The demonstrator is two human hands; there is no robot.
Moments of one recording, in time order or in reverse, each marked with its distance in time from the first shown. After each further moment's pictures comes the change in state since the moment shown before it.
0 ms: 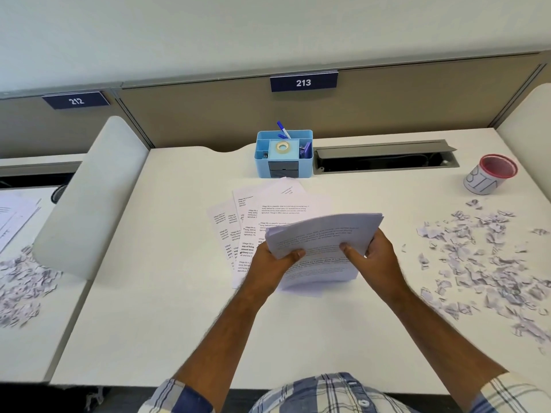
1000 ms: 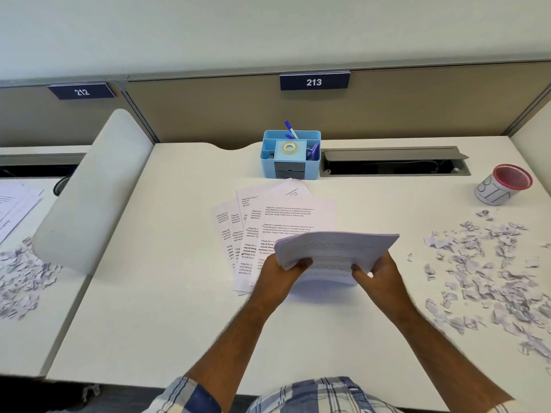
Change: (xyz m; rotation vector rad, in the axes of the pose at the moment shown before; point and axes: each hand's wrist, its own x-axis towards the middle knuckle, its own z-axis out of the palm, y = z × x) left_hand 0.005 -0.018 0.011 0.092 0.042 -0.006; right_hand 0.002 0.045 -0.004 -0.068 -0.005 0.075
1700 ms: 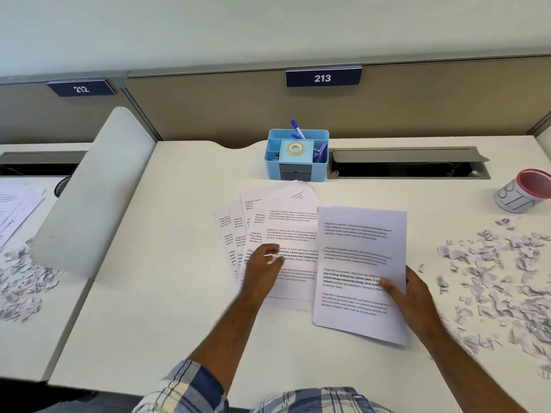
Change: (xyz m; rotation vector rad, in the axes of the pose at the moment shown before) left_hand 0.074 -0.063 -0.034 0.186 0.261 -0.190; right_hand 0.024 0.059 -0.044 -0.070 0.017 0.142
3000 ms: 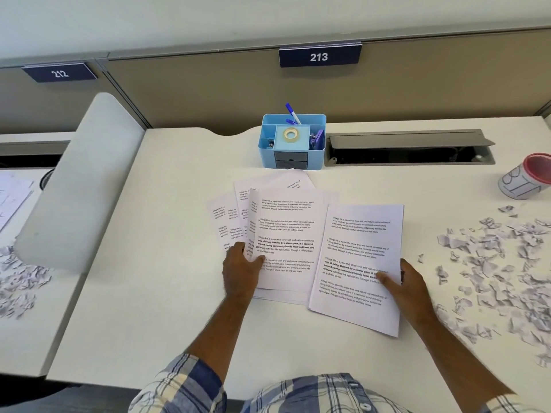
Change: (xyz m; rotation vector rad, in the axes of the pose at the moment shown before) left_hand 0.007 -0.027 -0.018 0.399 0.242 -0.045; right_hand 0.020 0.034 0.003 -0.056 0.022 0.080
